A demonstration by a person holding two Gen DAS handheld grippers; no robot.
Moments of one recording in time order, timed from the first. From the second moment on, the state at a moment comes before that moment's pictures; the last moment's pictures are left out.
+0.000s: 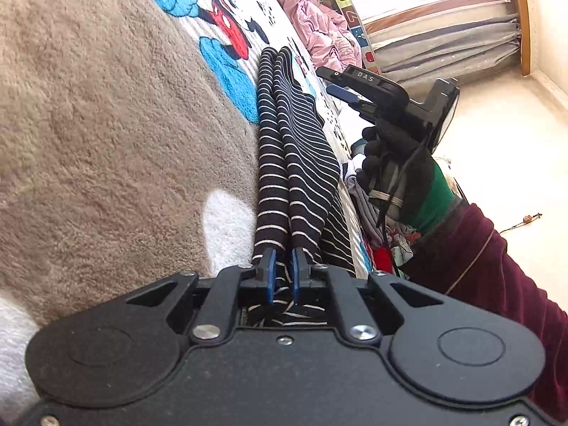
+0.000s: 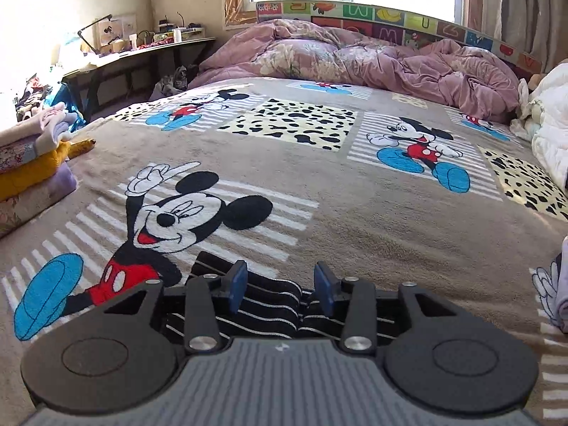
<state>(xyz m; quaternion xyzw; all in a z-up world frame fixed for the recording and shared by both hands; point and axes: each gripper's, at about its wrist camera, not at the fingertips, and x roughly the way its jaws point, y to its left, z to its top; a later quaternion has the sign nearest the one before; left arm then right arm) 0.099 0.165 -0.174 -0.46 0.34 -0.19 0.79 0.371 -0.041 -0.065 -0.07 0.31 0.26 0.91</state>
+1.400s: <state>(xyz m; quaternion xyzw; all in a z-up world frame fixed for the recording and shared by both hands) 0.094 0.138 -0.165 -0.37 0.37 -0.21 0.83 0.382 -0.006 -0.056 -0.02 0.37 0.27 0.89</state>
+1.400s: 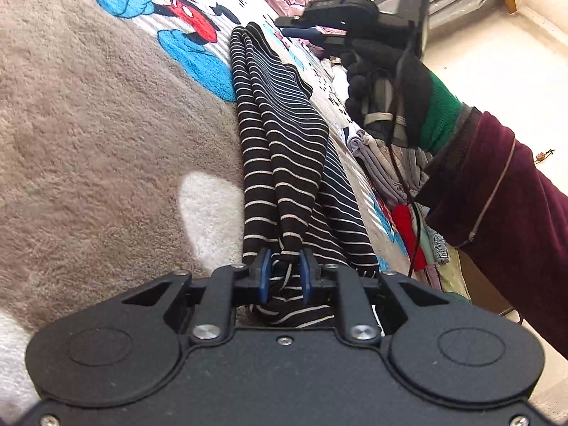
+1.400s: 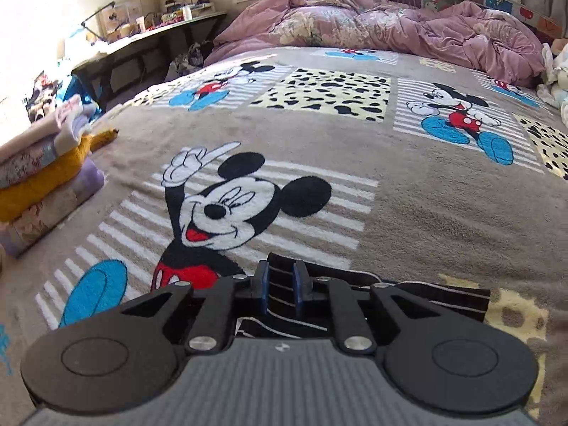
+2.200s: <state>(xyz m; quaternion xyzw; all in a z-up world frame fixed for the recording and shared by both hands) 0.060 0.124 -0.142 -0.33 0.30 -0.17 0.88 0.220 -0.101 -0.078 -0.03 0.32 0.30 0.90</state>
